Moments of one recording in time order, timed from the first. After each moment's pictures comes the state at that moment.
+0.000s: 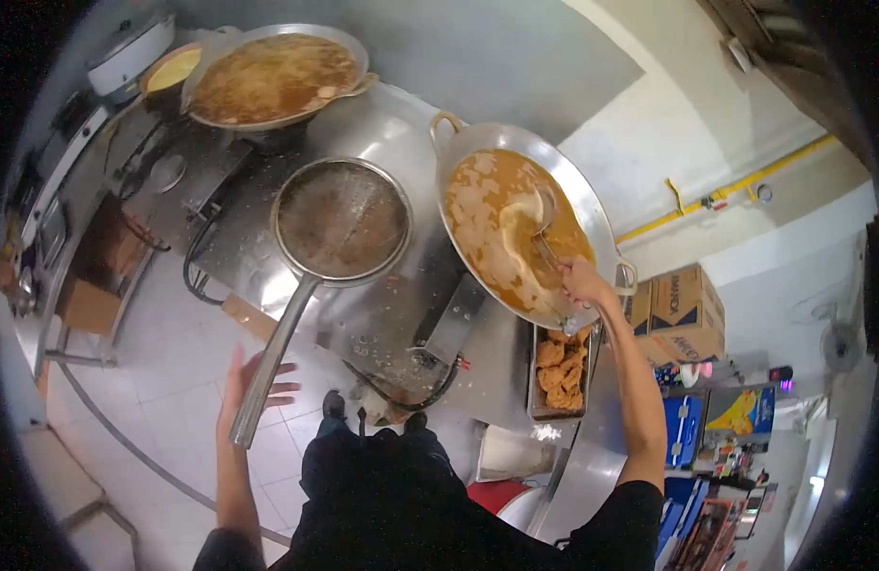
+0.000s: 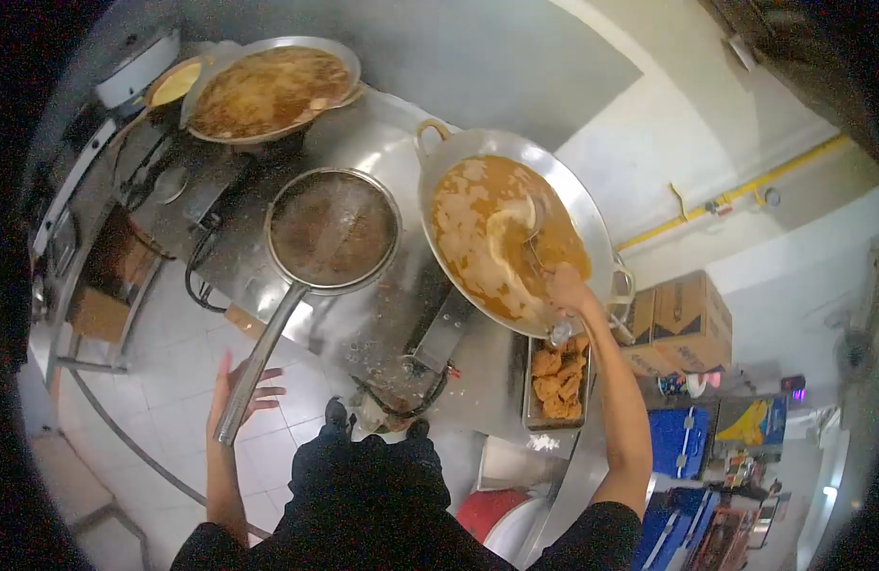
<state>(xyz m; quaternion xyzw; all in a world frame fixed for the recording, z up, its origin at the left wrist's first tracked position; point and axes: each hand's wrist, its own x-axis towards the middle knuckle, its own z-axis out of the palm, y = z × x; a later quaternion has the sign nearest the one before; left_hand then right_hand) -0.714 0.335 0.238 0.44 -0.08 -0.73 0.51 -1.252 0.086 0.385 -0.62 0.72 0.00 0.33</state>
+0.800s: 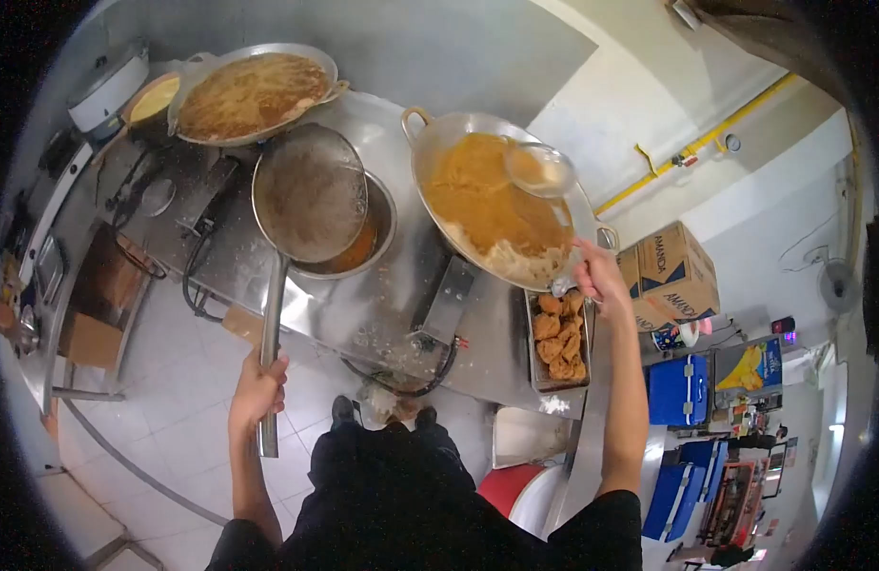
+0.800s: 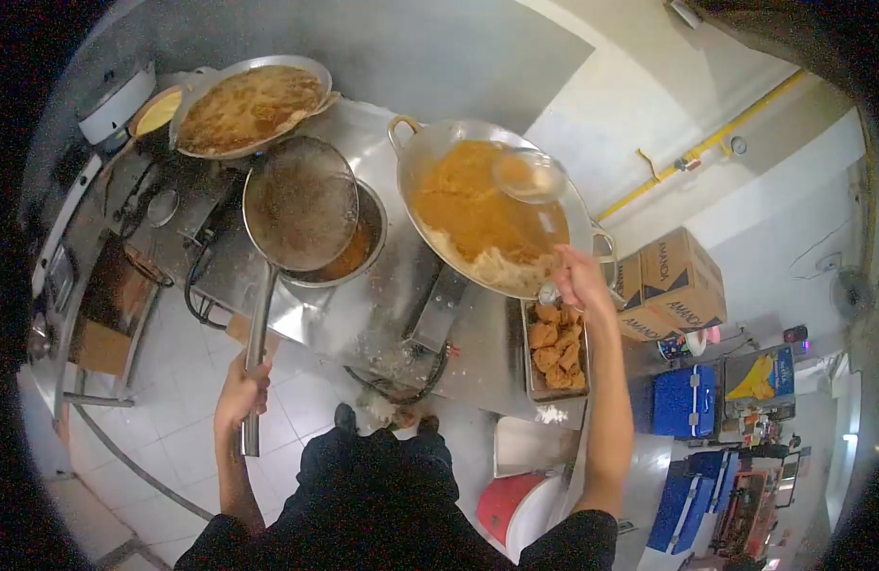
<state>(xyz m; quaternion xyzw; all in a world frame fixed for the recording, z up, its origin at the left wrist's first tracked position) -0.737 0.337 0.309 0.61 -0.28 -0.64 0.36 -1.237 0.192 0.448 -0.44 0.72 -0.34 0.41</state>
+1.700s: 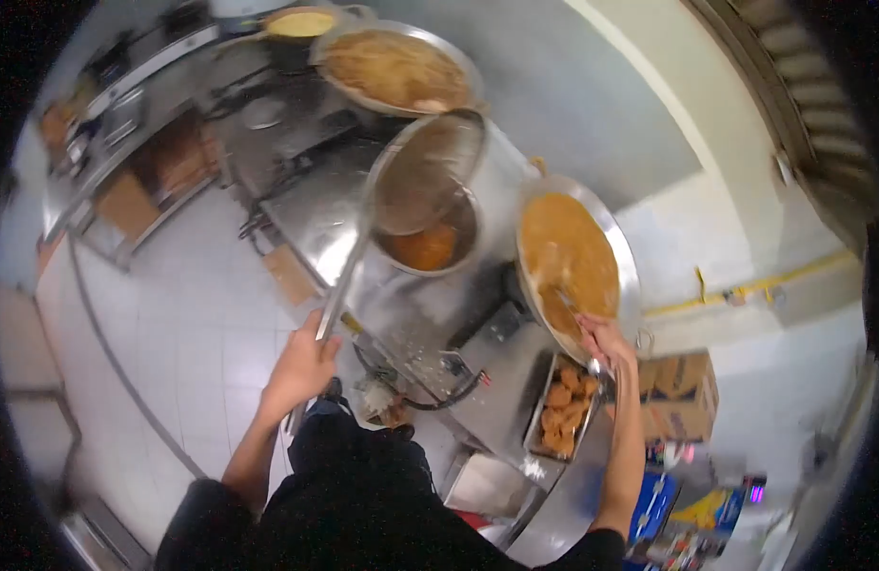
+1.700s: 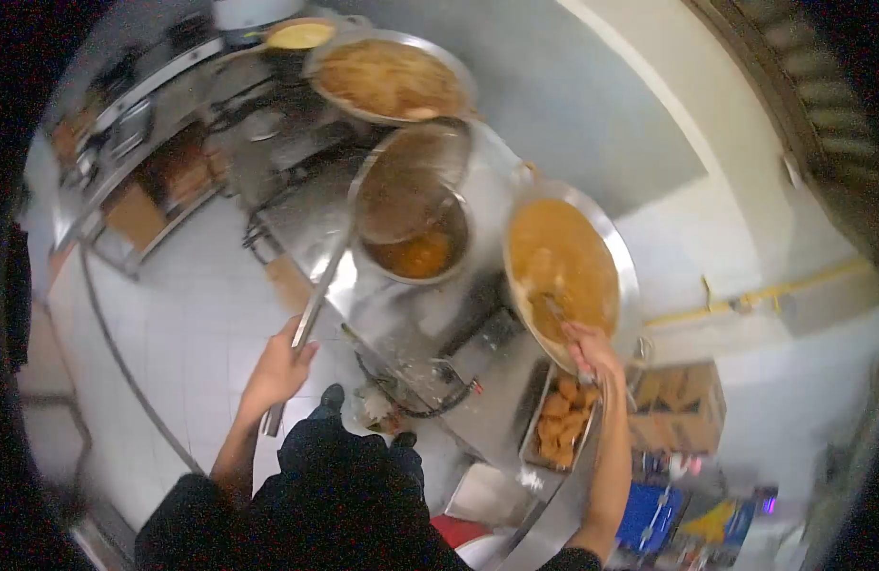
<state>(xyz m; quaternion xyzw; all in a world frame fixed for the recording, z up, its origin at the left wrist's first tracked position) -0.748 0.380 0.312 0.69 -0.45 -0.37 0.43 -1.191 0.142 0.414 -0.54 0.69 -0.04 0.47</state>
